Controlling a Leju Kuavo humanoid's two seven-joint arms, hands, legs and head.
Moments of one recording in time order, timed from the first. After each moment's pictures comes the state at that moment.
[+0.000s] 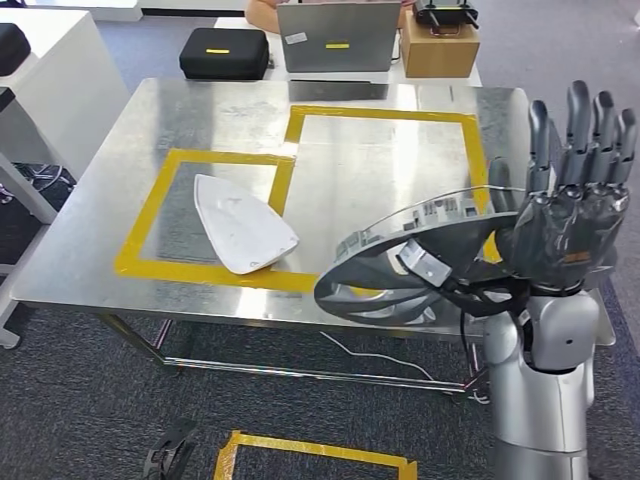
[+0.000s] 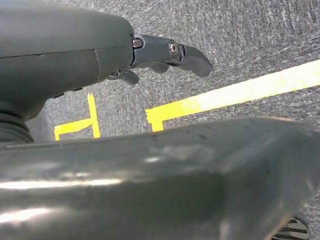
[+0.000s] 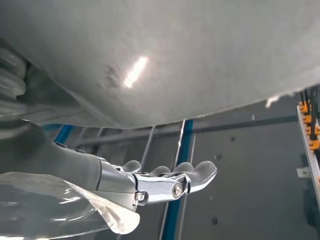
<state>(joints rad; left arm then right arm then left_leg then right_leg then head) -0.21 -0.03 0.10 -0.23 -0.36 0.02 0.17 -0.37 0.16 0.15 -1.73 1.55 -0.70 -0.28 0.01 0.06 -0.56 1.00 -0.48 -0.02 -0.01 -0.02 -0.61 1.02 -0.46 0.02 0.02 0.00</state>
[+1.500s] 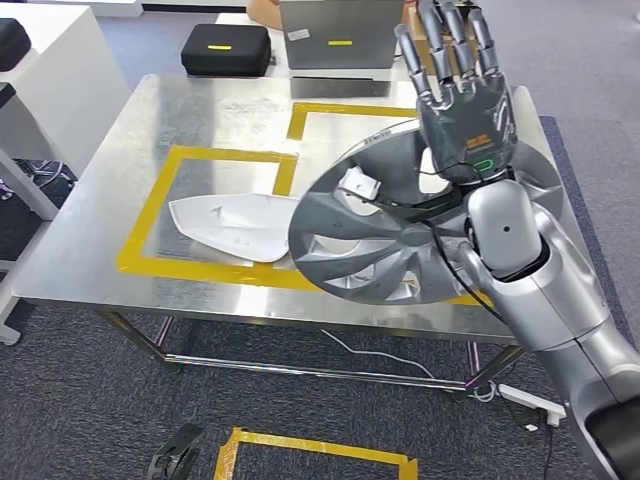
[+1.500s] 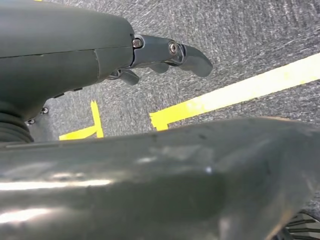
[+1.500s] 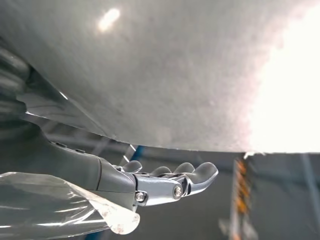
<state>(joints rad) -0.19 -0.03 0.11 -0.23 -0.42 0.00 0.16 -0.86 -0.19 0.77 -1.36 1.51 -0.41 0.25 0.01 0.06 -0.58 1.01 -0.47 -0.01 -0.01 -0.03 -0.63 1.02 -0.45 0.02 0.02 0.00</state>
